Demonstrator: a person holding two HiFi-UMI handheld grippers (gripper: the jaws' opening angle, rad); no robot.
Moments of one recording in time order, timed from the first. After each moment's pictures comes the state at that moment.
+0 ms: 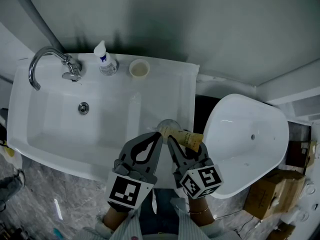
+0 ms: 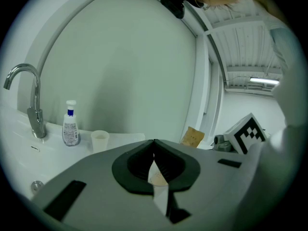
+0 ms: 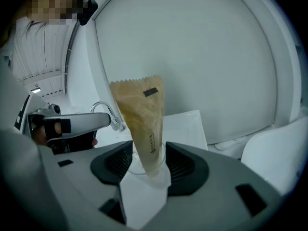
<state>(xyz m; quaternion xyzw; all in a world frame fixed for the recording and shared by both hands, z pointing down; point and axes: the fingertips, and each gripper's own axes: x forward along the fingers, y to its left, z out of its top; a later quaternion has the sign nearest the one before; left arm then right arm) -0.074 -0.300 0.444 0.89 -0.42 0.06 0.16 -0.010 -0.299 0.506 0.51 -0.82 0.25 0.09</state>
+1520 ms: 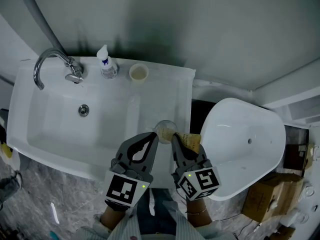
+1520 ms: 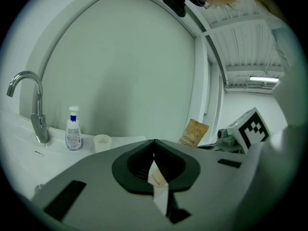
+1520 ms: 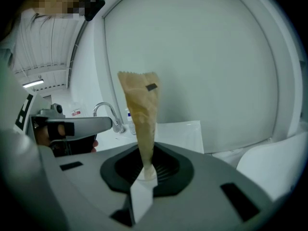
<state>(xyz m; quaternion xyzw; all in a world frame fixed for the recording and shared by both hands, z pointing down) -0.081 -0.296 0.434 0.89 -0.43 0.06 0.15 -0.010 -0.296 0.483 0.51 -0.83 0.21 0.10</state>
